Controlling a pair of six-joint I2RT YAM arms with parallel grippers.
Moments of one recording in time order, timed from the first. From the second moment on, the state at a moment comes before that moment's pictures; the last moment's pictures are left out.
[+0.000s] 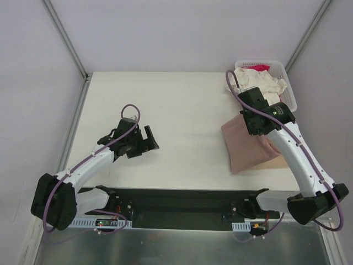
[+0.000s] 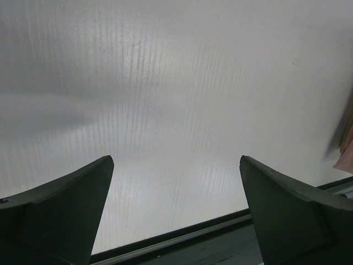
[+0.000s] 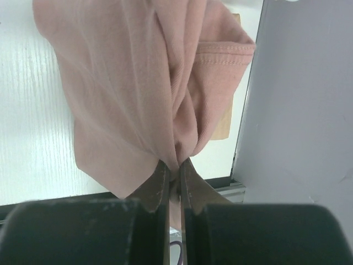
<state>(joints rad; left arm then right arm) -0.43 1.14 0.66 -0.43 0.15 -0.74 0.48 1.26 1.47 -1.31 0.56 0.06</state>
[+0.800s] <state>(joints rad) -0.43 1.26 0.73 -0.43 0.15 -0.71 -0.03 1.58 1.42 -1.08 0.46 -0.18</state>
